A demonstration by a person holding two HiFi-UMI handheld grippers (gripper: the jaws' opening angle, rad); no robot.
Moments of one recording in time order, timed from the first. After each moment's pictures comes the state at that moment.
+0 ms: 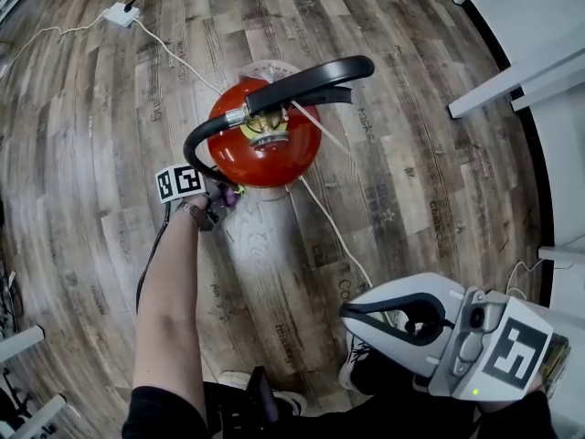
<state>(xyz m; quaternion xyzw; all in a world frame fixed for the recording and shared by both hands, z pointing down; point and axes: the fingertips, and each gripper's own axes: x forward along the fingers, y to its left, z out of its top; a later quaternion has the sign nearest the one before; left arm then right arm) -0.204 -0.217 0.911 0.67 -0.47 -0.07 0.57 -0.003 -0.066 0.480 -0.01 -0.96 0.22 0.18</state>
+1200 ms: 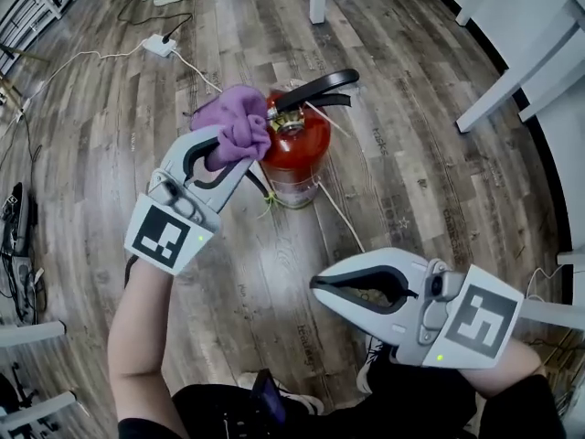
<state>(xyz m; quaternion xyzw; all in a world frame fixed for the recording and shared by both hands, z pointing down) -0.143 -0.167 0.503 0.86 -0.45 0.19 -0.17 -0.031 -0.024 0.454 -0.05 -0.97 0.18 0.13</state>
